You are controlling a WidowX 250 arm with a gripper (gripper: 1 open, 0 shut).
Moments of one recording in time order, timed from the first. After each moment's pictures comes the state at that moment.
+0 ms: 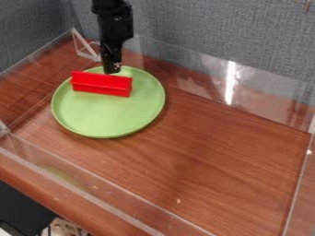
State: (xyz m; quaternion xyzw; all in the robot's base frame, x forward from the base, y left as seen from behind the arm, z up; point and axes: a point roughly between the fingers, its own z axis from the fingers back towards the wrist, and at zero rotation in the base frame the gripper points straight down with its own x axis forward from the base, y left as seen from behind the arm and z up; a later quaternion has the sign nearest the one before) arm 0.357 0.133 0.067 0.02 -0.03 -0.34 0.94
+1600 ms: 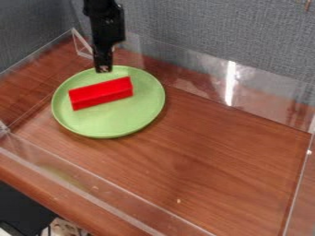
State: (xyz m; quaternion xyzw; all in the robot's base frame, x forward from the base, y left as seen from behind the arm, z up) arm 0.346 0.145 0.080 0.06 -0.05 -0.41 0.91
